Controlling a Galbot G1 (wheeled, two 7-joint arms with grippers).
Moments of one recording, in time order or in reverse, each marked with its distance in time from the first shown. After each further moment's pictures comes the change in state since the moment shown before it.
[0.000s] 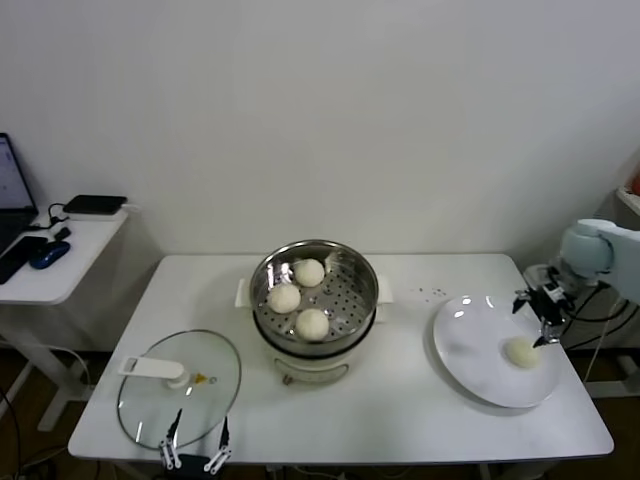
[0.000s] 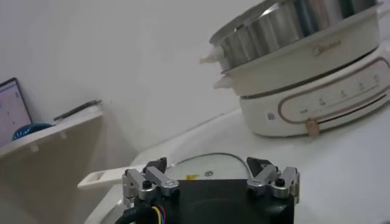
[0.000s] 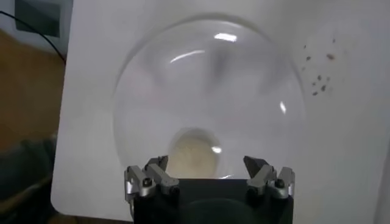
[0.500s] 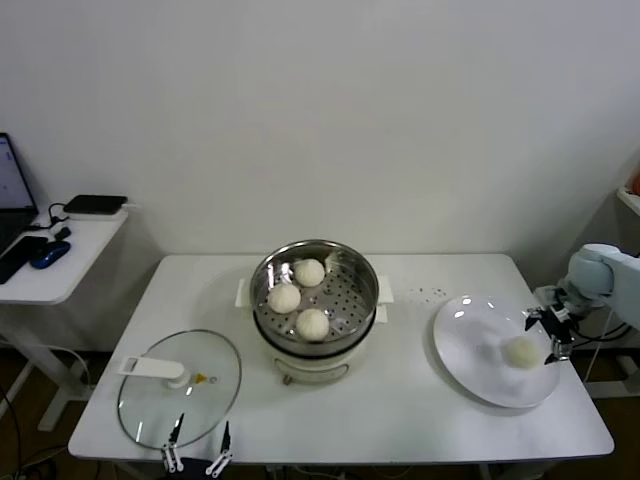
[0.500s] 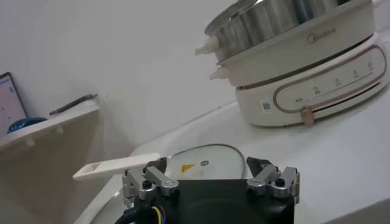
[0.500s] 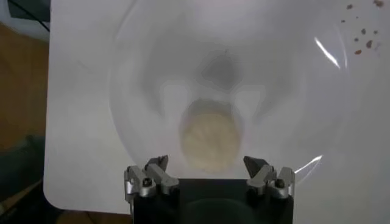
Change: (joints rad) left arm -0.009 0.000 0.000 0.031 0.010 -0.001 -0.003; right arm -0.246 0.006 0.216 -0.163 -0.109 0.046 -0.002
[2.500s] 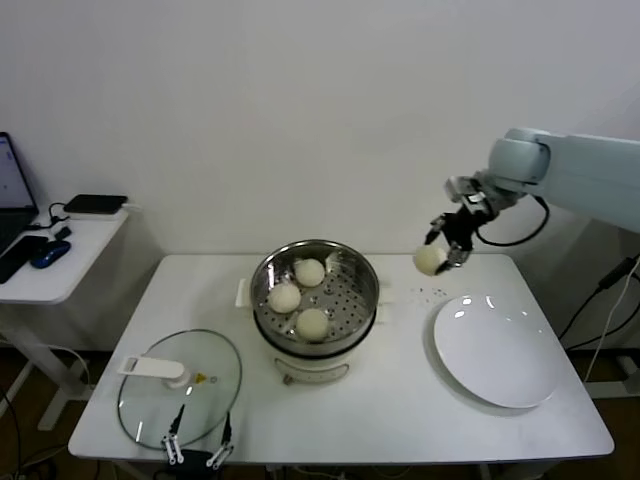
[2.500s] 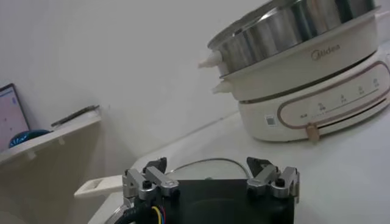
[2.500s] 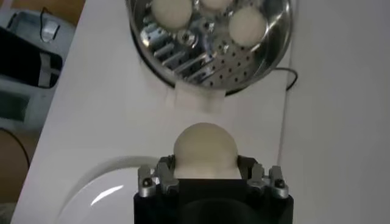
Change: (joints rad) left arm -0.002 0.008 0.009 -0.040 0.000 0.004 0.002; right arm 0.609 0.307 -0.314 0.297 0.586 -0.189 0.000
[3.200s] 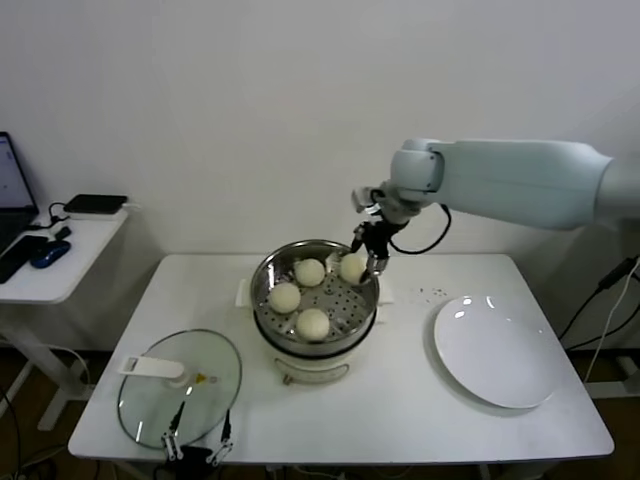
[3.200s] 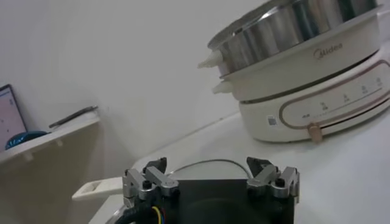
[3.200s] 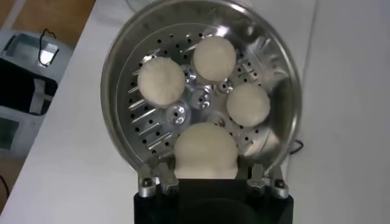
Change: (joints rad) left arm -0.016 0.006 -0.006 0.010 -0.005 0.003 0.012; right arm -0.123 0.245 0.096 -0.010 0.067 -0.140 0.105
